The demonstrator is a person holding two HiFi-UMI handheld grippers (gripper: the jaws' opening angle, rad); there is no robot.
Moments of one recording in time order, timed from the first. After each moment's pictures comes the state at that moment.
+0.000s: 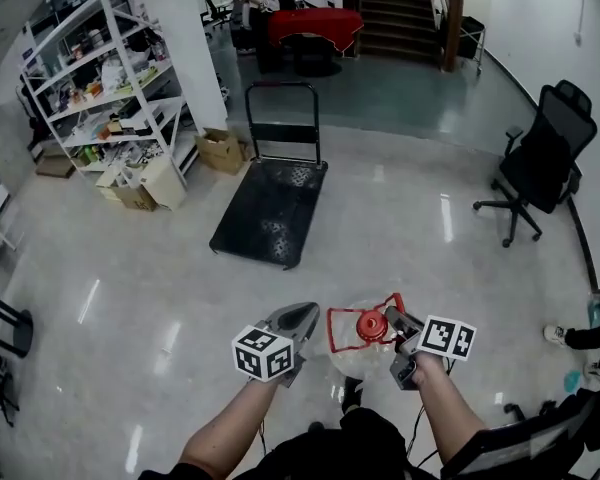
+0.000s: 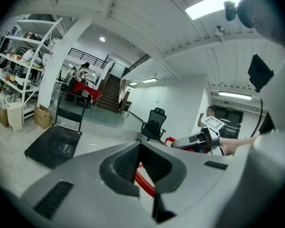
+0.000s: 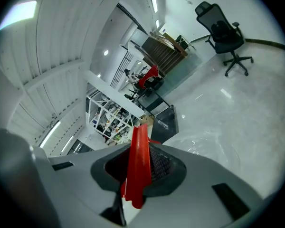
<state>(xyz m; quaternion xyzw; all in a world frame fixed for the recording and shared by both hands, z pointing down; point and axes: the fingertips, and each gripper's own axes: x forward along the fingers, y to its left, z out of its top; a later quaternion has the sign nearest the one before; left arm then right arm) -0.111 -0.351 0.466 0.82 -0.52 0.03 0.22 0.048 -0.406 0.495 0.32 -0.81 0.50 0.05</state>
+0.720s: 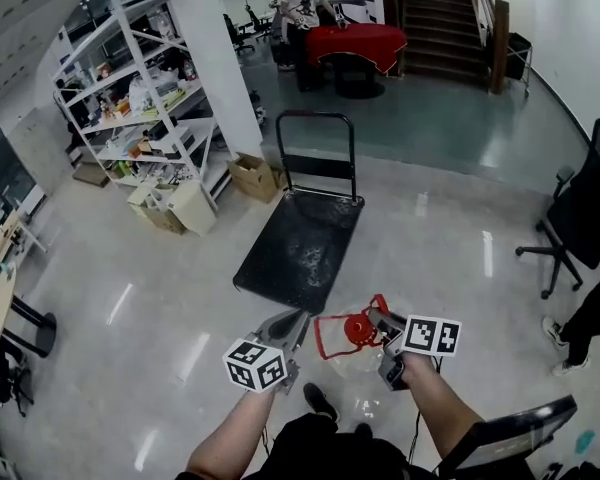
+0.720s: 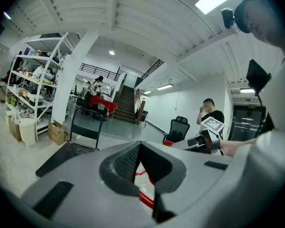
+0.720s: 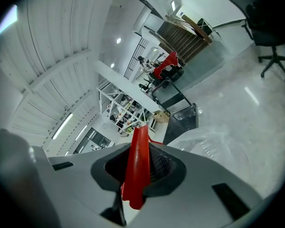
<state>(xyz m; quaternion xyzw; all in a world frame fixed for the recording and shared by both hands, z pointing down) -0.222 -0.561 0.434 0.76 -0.62 0.01 0.18 -0.095 -0.641 0.474 0.21 -0.85 0.48 0.08</state>
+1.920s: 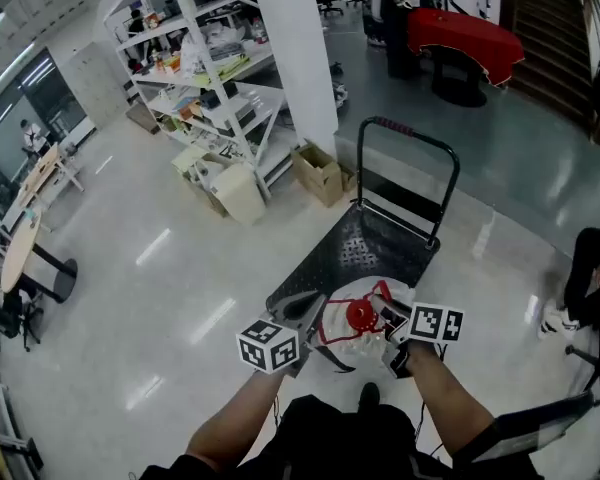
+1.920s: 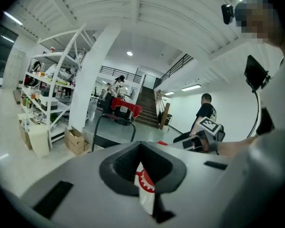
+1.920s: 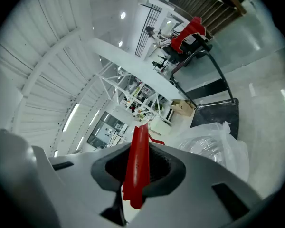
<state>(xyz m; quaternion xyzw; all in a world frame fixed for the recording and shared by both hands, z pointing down) -0.564 -0.873 0.449 0.68 -0.70 0.00 0.20 -0.487 -0.960 0.495 0.05 -0.86 0.48 0.16</state>
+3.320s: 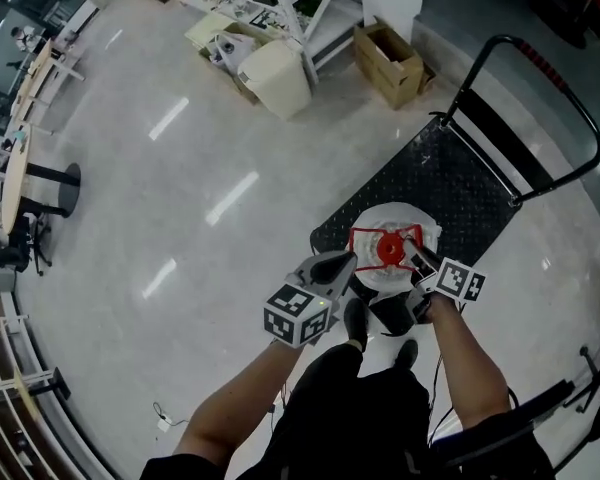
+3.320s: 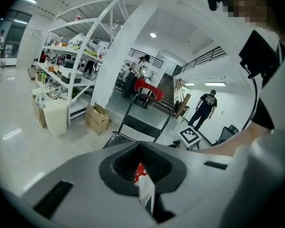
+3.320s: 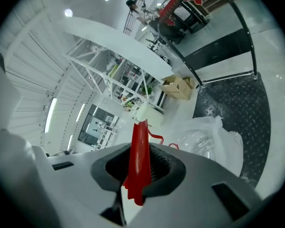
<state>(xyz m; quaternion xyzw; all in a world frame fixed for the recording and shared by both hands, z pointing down) -0.877 -0.882 0.632 0.62 -0.71 0.01 0.34 -0.832 -1.000 0.750 0.06 -0.82 0.51 0.24</state>
